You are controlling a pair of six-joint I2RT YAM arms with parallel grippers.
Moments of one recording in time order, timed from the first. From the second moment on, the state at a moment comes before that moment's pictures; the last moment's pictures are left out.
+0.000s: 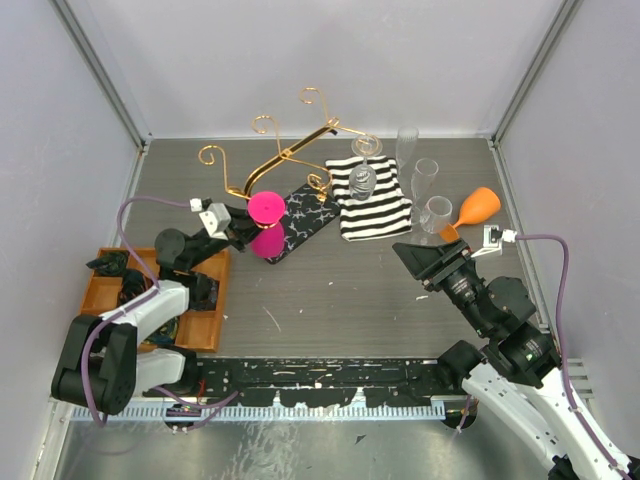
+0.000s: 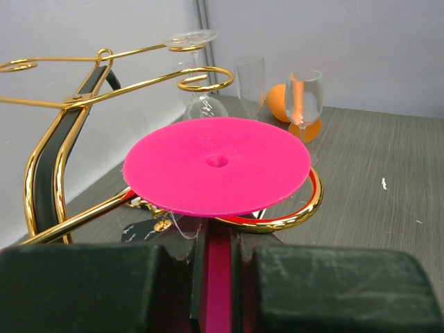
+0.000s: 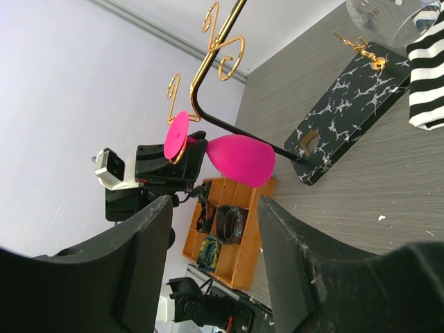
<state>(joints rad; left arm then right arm) -0.25 1.21 0.42 1.14 0.80 -0.12 0.61 0.31 0.67 -0.34 0.10 1.05</state>
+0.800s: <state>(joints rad) -0.27 1.22 0.43 1.15 0.82 -0.12 0.61 0.31 0.67 -0.35 0.11 1.05</state>
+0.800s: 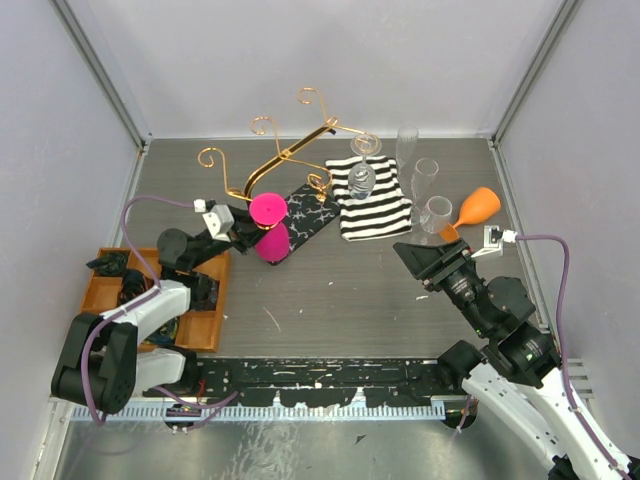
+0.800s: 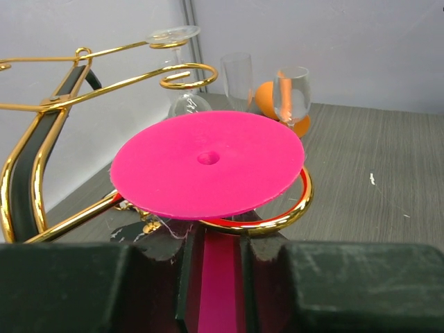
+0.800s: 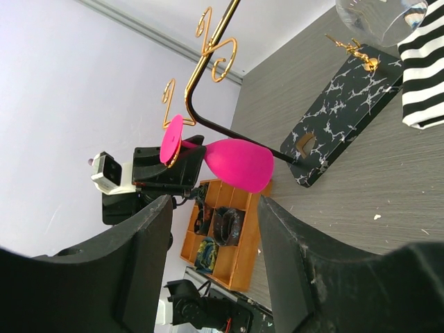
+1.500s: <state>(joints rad) -0.28 1.22 0.42 1.17 0.84 -0.17 0.61 0.31 0.67 -0.37 0.12 1.05</state>
